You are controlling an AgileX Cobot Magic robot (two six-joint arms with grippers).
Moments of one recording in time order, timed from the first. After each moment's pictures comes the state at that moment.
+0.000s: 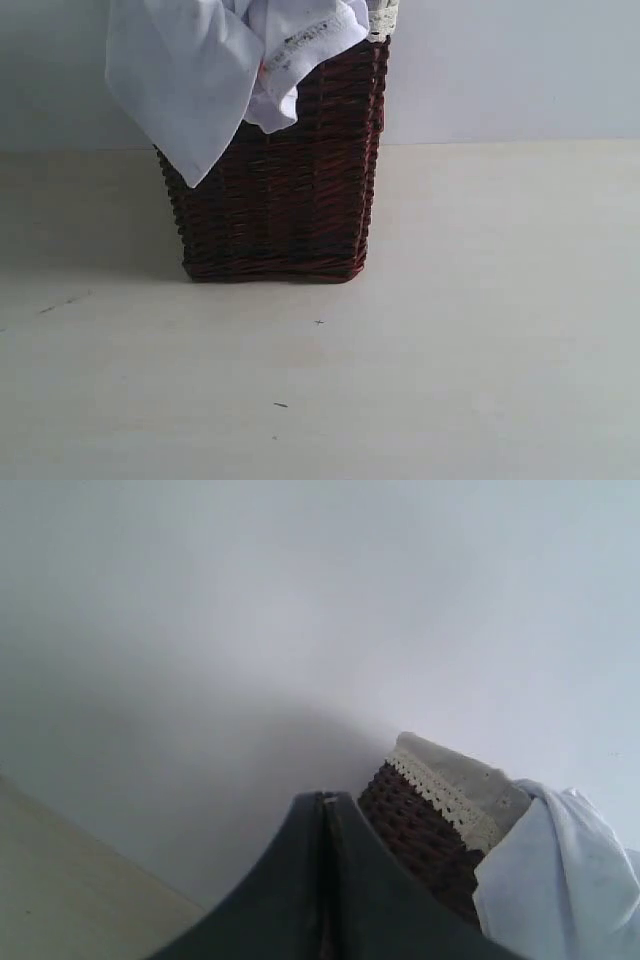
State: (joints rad) left arm 0.03 0.01 0.00 -0.06 -0.20 -0.63; right arm -0.17 0.01 0.00 0.65 -0.06 0.00
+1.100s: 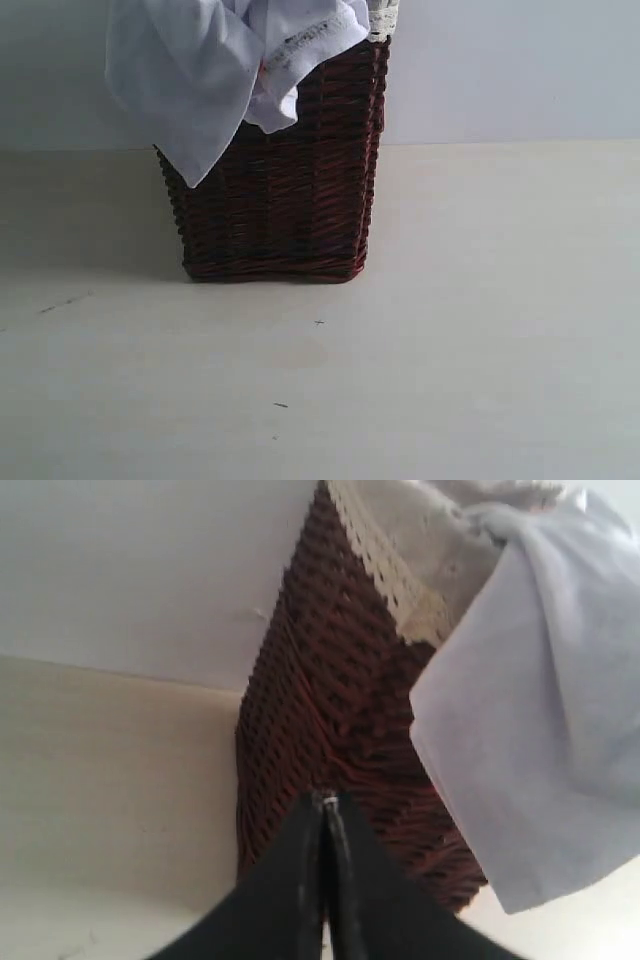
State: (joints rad) left arm -0.34 0.85 -0.63 0.00 0.16 -0.38; right arm -0.17 0.53 -0.41 0.75 0.37 -0.50
